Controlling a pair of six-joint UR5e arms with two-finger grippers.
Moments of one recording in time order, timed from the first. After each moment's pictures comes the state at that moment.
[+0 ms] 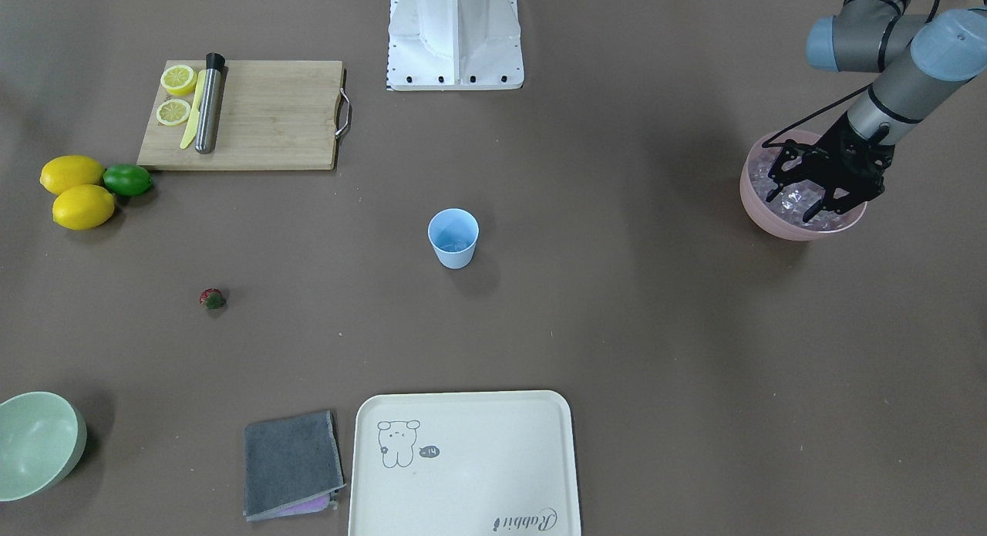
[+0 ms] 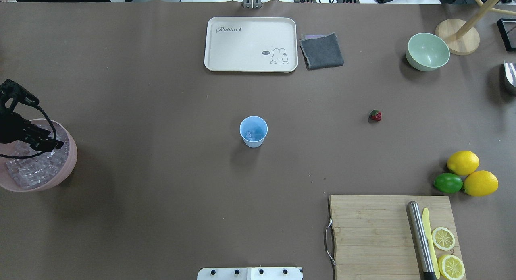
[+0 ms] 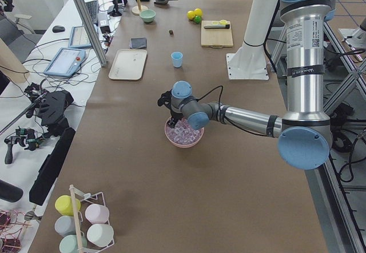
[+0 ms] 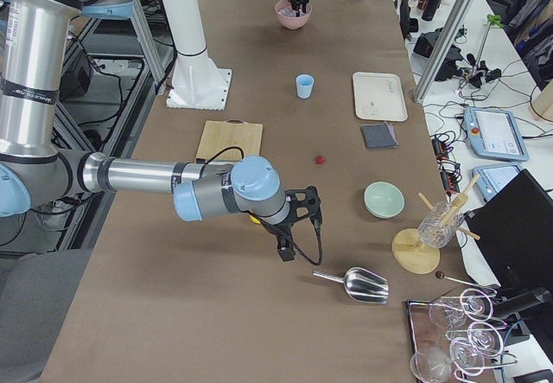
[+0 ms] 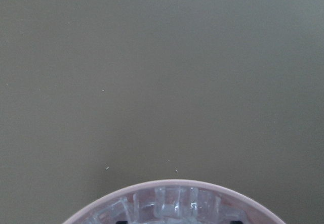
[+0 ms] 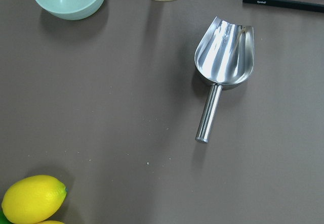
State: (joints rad) left arm -0.93 -1.47 -1.77 -2.27 -2.16 -0.36; right arm 1.66 -1.83 1.83 -1.29 2.40 -0.02
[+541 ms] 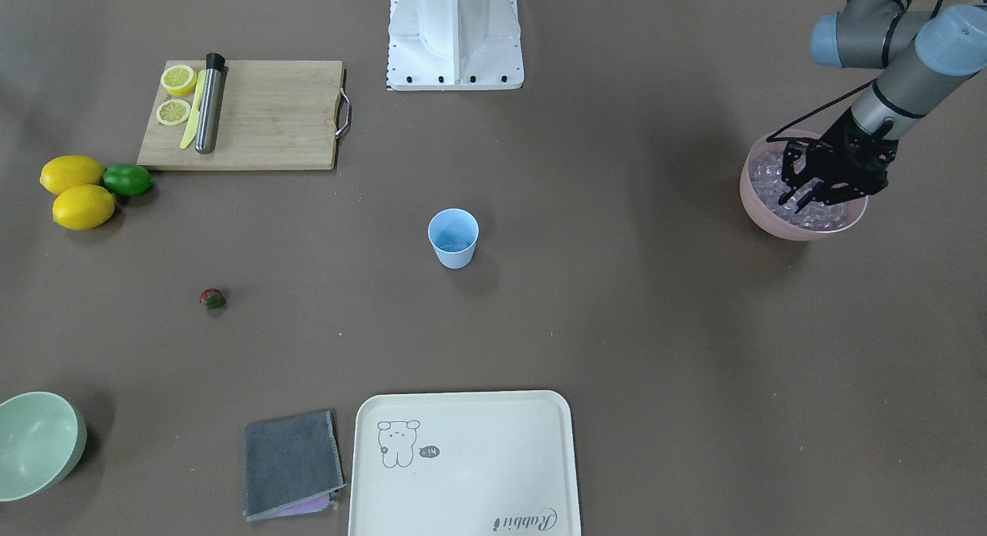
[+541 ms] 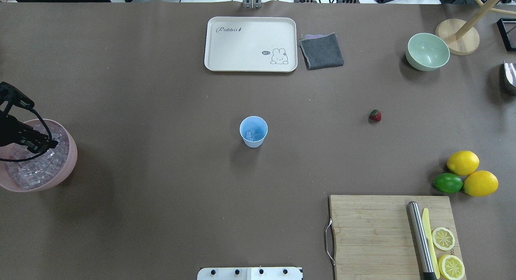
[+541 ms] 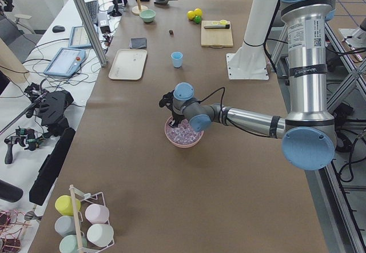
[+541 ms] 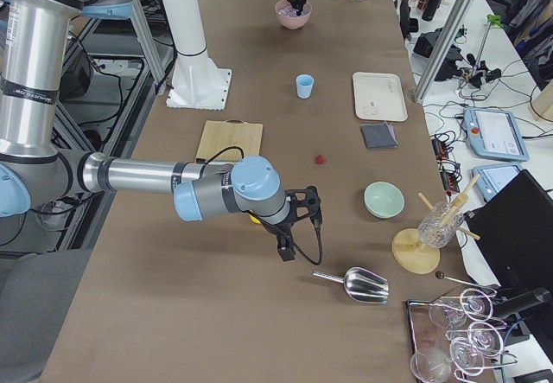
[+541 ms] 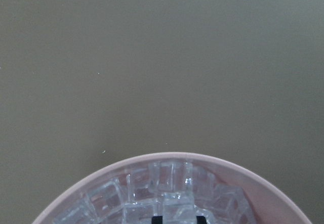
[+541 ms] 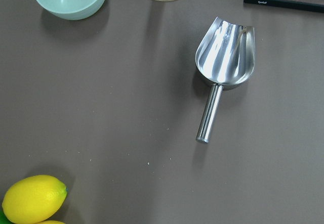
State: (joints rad) left arm -0.93 -1.45 -1.78 -2.29 -2.17 -0.36; right arm 1.66 -1.83 1.83 -1.29 2.40 -0.02
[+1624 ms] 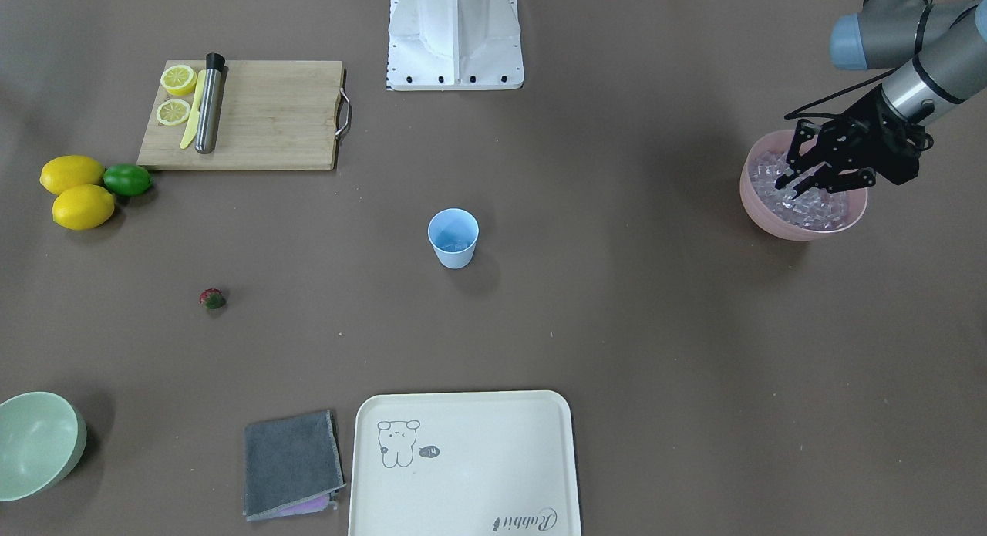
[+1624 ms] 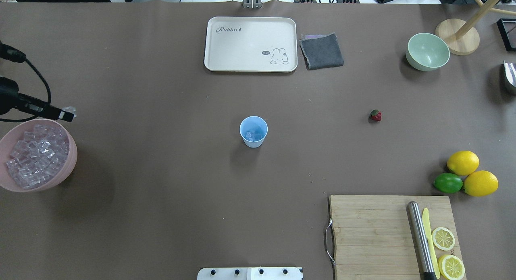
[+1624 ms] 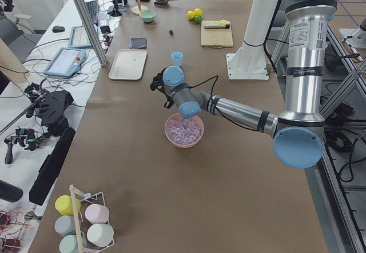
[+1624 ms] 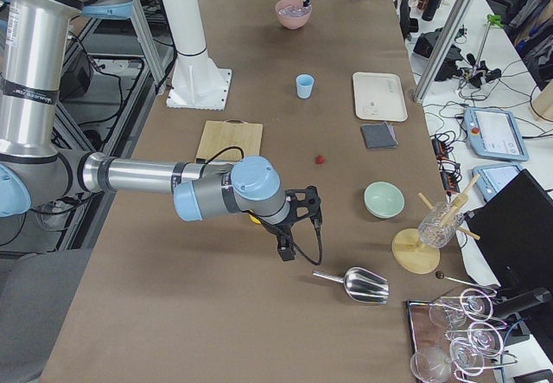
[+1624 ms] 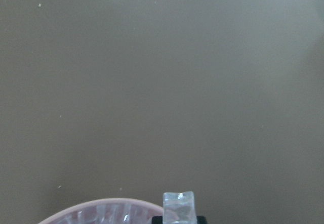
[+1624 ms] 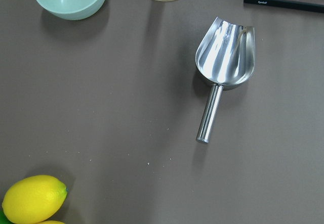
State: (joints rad) left arm -1.05 -1.61 -1.83 -2.29 -2.42 -0.71; right arm 1.66 -1.83 1.83 -1.29 2.40 -0.02
